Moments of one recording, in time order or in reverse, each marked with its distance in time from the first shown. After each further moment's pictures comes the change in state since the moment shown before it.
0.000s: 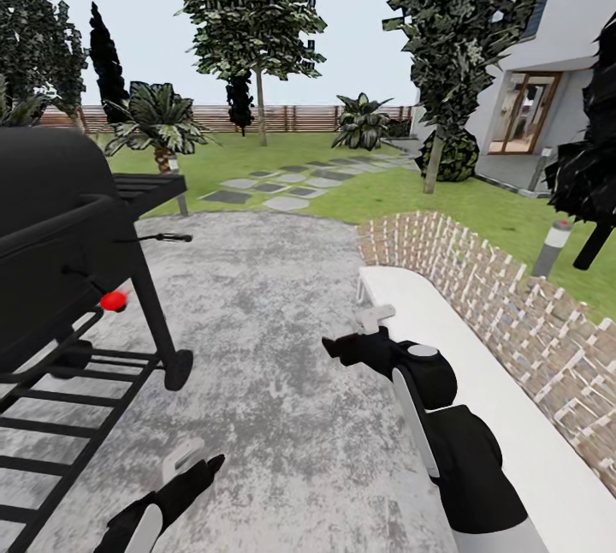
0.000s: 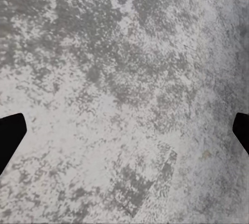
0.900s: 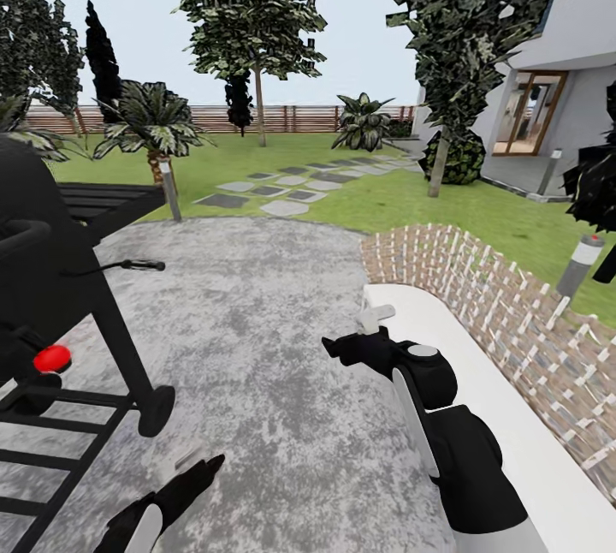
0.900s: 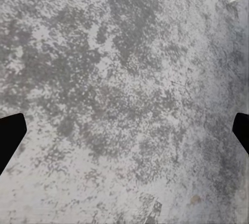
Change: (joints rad) left arm 0.000 0.000 0.000 0.000 0.000 0.000 0.002; right arm 0.000 0.000 0.000 0.000 0.000 0.000 0.000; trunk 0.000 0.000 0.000
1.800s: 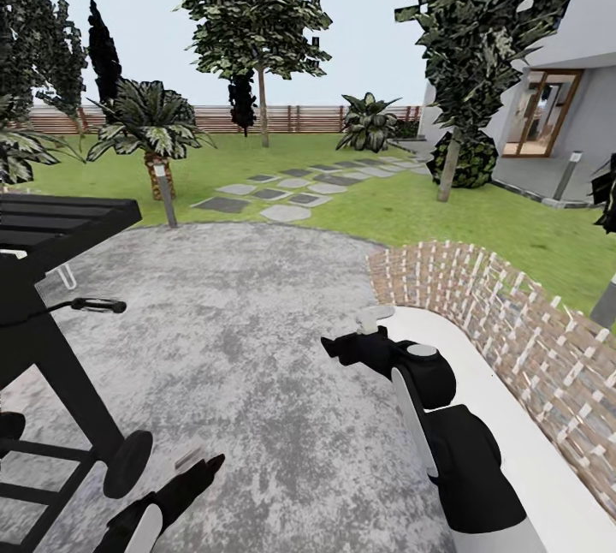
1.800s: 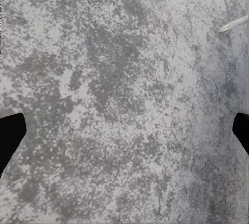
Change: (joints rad) left arm 0.000 0.000 0.000 0.000 0.000 0.000 -0.001; right arm -0.001 0.005 0.000 -0.001 0.000 0.003 0.000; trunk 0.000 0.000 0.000
